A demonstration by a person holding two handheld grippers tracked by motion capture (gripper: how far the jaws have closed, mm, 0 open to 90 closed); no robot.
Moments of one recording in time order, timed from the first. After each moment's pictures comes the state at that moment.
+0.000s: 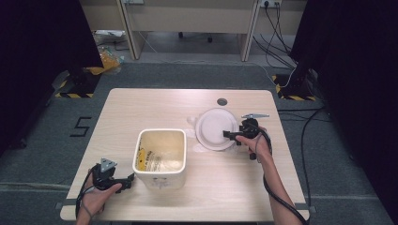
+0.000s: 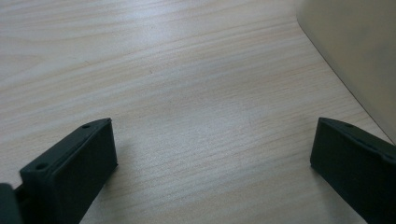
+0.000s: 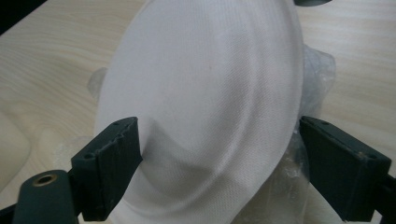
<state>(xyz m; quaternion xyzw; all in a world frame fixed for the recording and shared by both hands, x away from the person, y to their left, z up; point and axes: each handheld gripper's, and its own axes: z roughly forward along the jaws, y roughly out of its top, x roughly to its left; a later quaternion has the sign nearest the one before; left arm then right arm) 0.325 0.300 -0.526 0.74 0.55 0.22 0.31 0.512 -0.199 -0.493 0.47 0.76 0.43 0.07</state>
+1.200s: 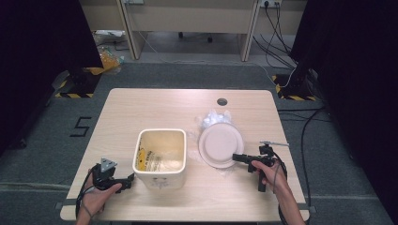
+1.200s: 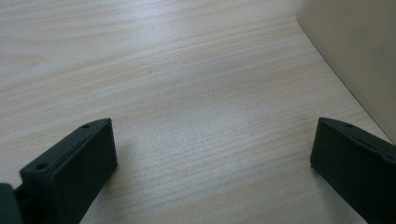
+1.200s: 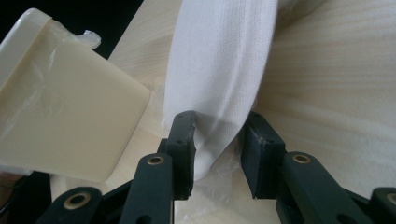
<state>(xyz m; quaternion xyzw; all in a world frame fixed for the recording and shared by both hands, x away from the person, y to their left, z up) 0.325 0.300 -0.526 0.74 0.55 0.22 0.31 0.411 -0.242 -0.510 0.52 0.68 0.51 -0.10</state>
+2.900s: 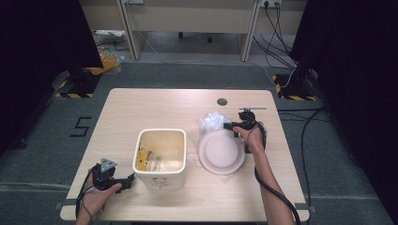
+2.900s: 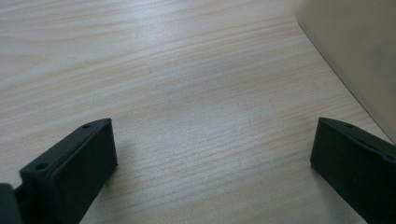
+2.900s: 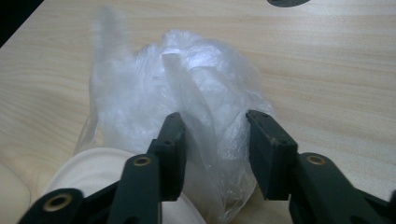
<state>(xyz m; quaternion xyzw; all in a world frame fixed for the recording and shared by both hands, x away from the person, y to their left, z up) 0.325 0.300 -0.526 0.74 0.56 0.22 0.32 0.534 -0.186 -0.479 0.53 0.74 0.41 0.06</state>
